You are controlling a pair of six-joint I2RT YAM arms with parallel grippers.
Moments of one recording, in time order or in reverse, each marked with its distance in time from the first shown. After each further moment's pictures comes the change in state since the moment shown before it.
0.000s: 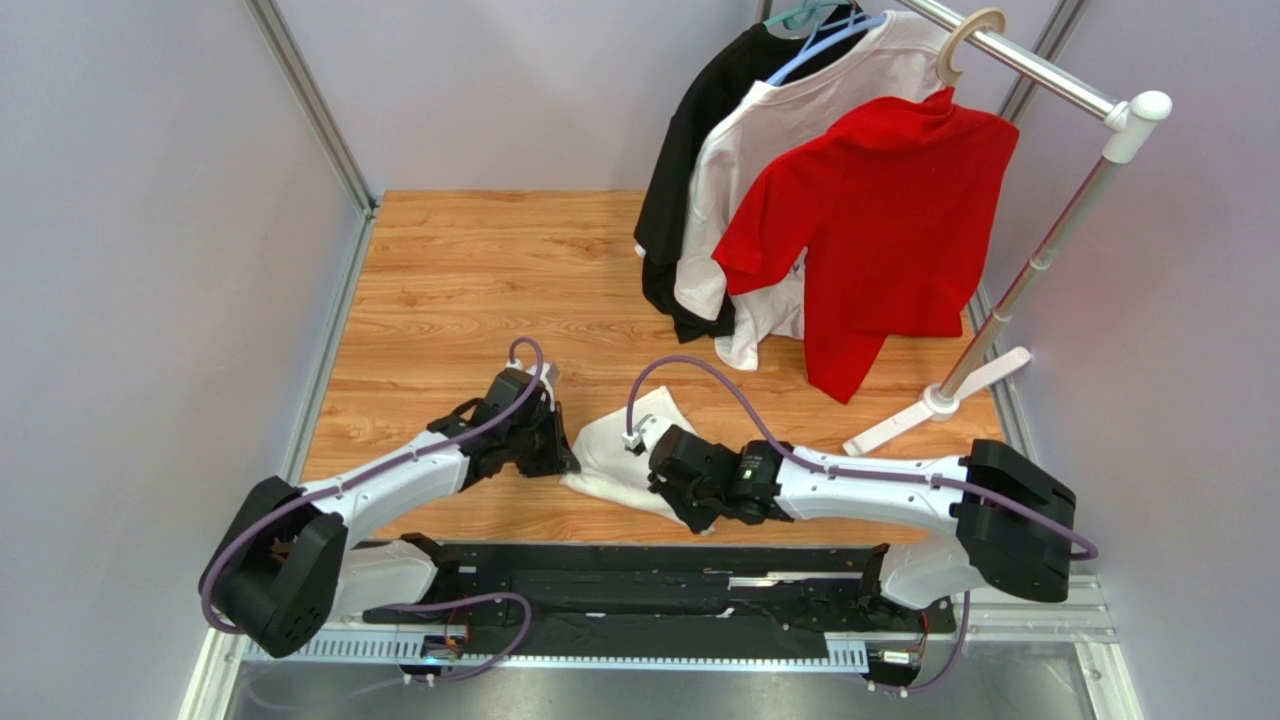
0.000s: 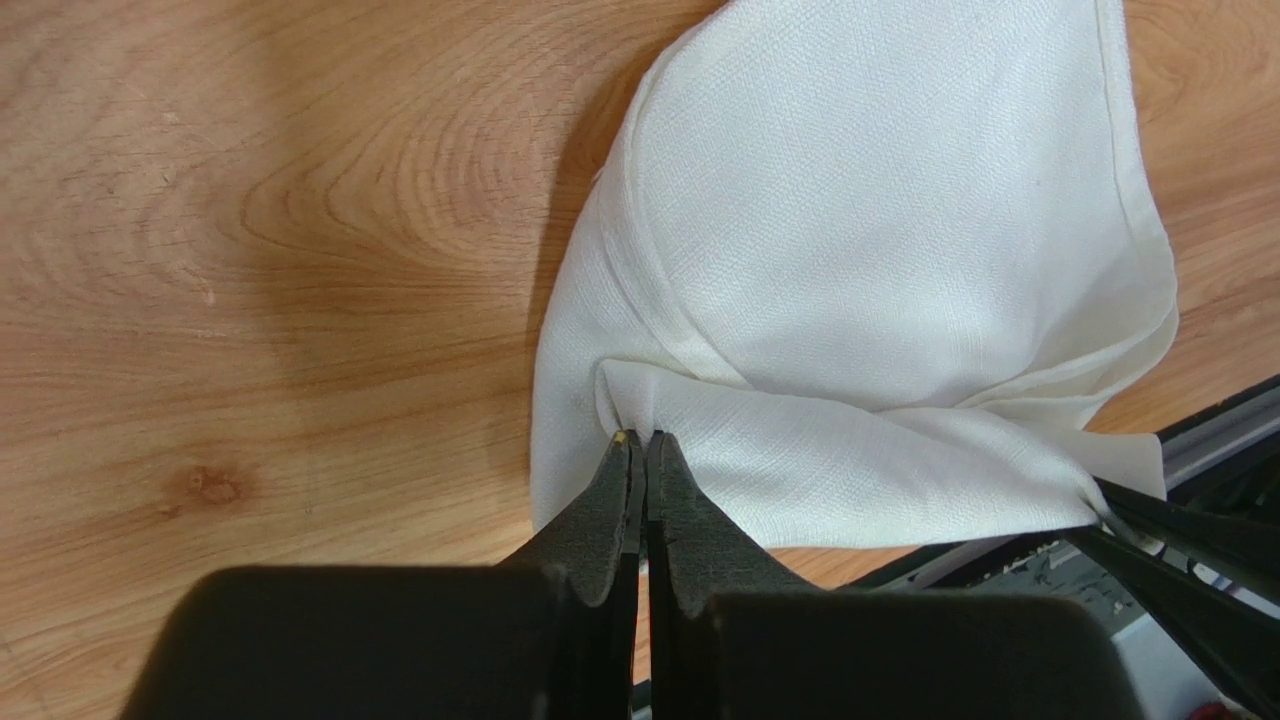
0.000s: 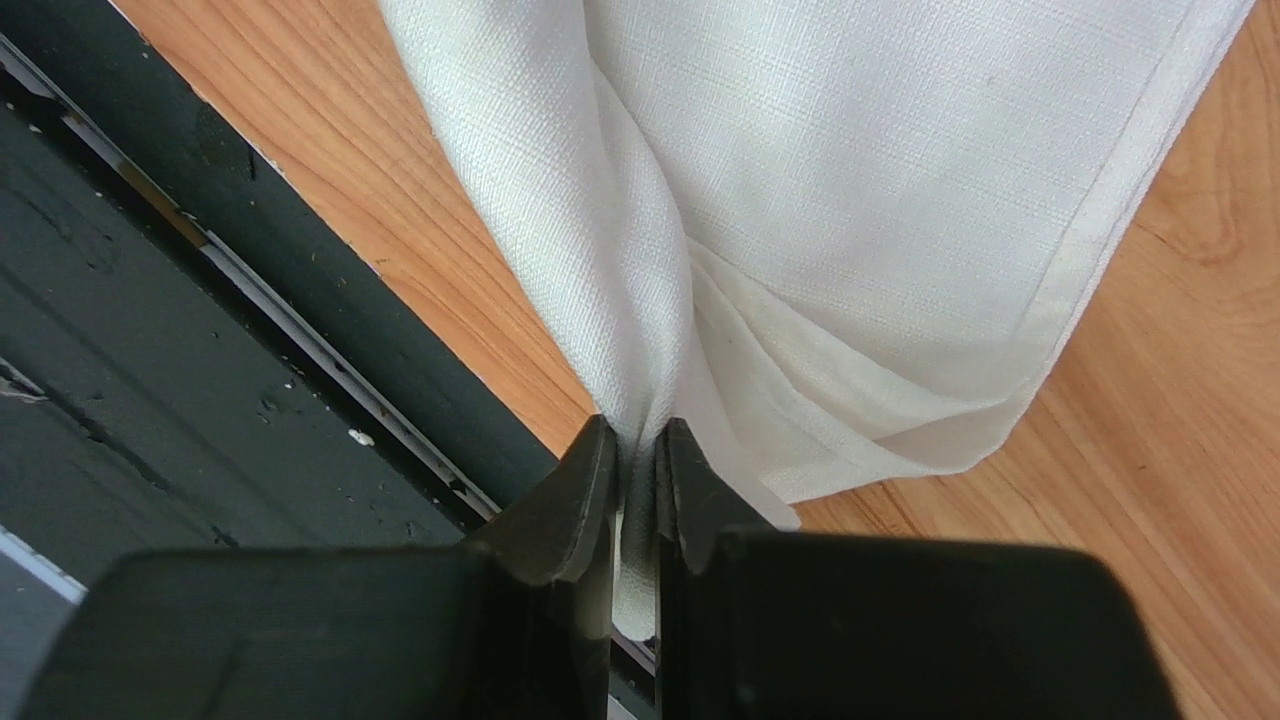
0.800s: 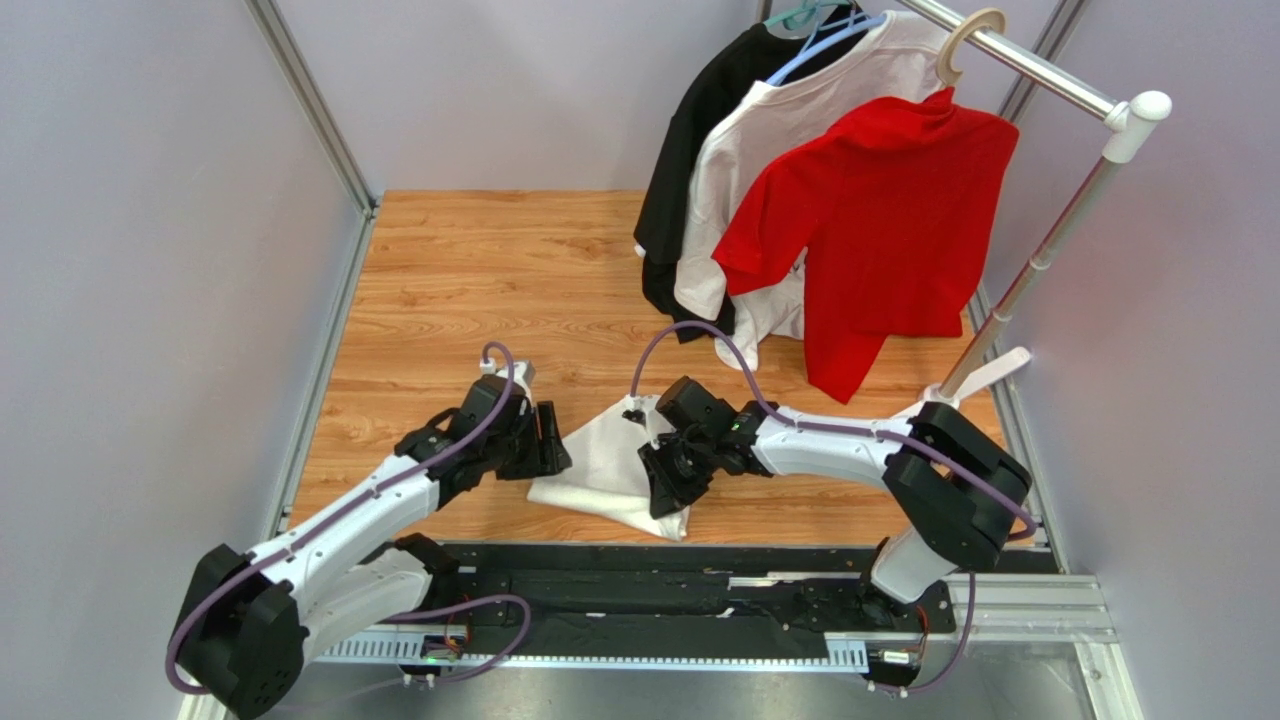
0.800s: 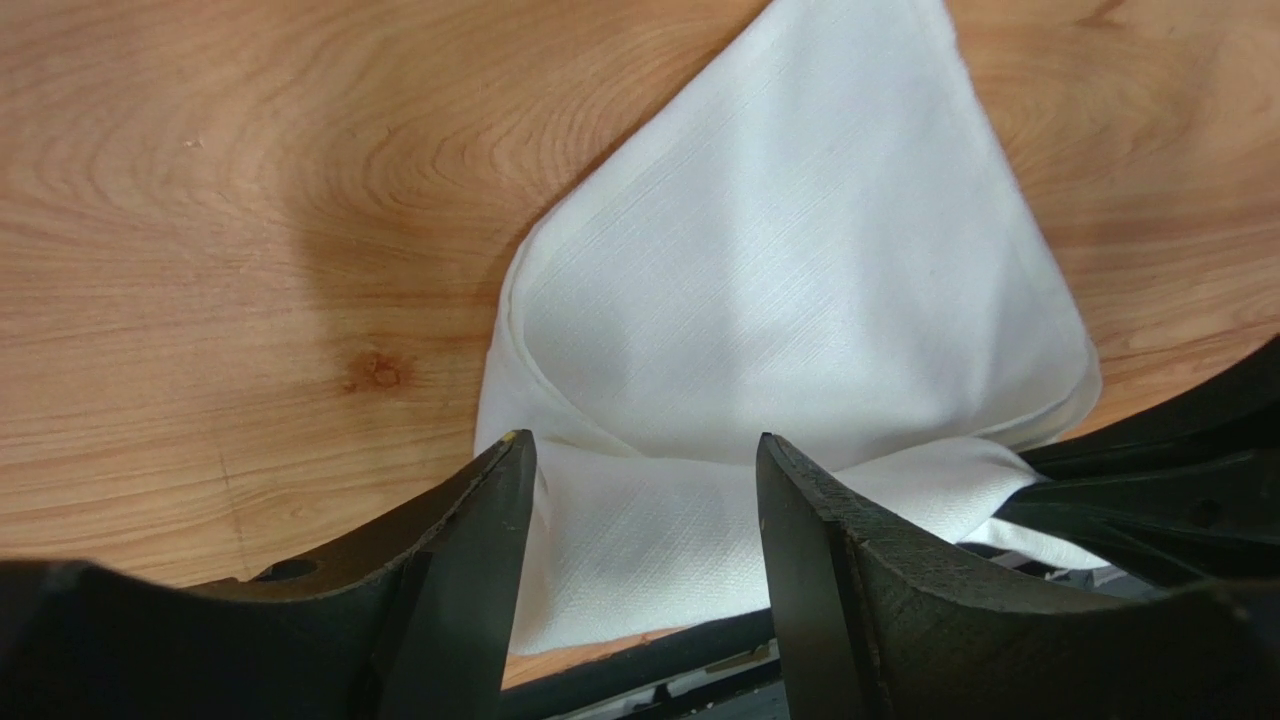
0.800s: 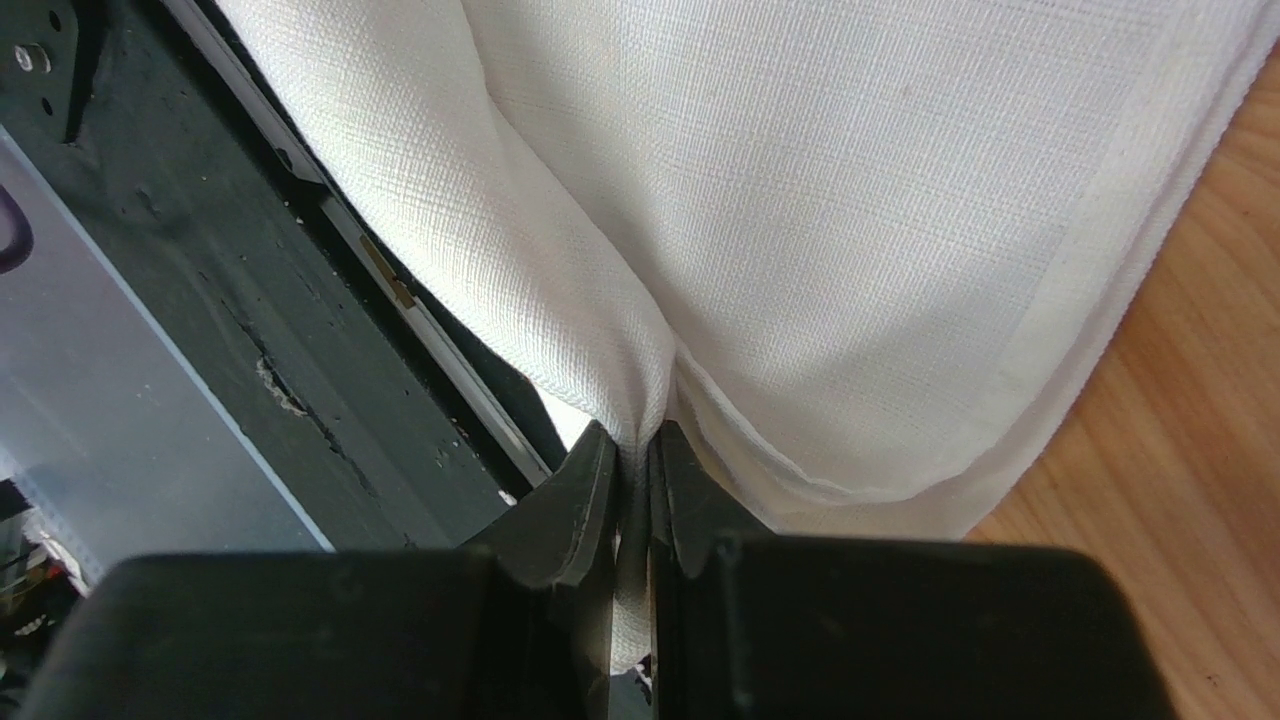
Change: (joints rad) left arm 0.003 -0.223 0.005 -0.188 -0.123 0.029; right arm -0.236 0.182 0.038 0.156 -0.499 0.020
